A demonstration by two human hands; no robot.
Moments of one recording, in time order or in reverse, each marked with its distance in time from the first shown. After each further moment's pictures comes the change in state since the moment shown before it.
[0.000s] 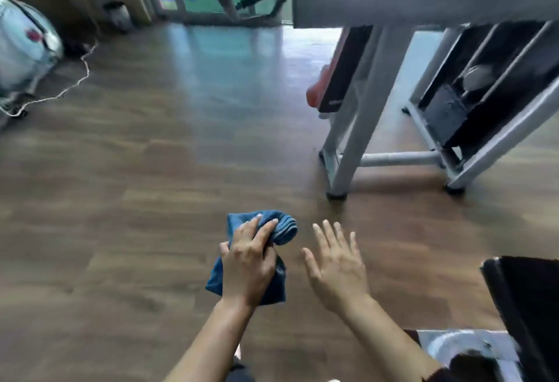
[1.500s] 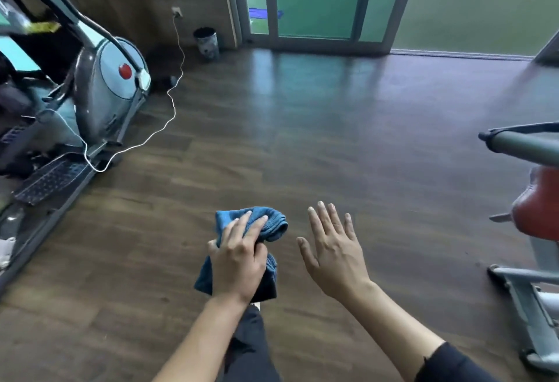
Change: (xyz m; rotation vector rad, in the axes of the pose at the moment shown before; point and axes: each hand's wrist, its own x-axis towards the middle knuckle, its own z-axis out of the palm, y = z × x) left_hand 0.690 -0.577 -0.216 0.144 0.033 -0.116; right_hand 0.745 -0.572 0.109 0.007 0.105 -0.255
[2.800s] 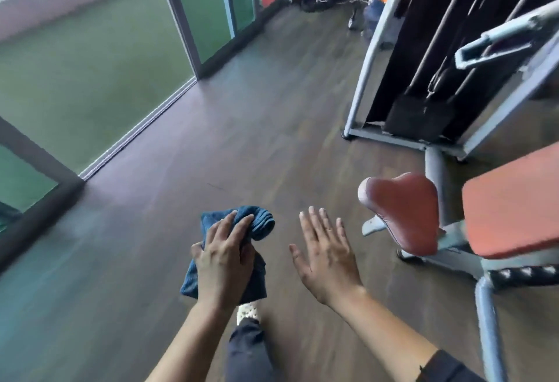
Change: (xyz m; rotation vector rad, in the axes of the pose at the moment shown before) left_hand 0.789 0.567 0.352 -0.235 -0.447 1.193; right_hand 0.544 0.579 -0.132 -0.160 0.339 1.234
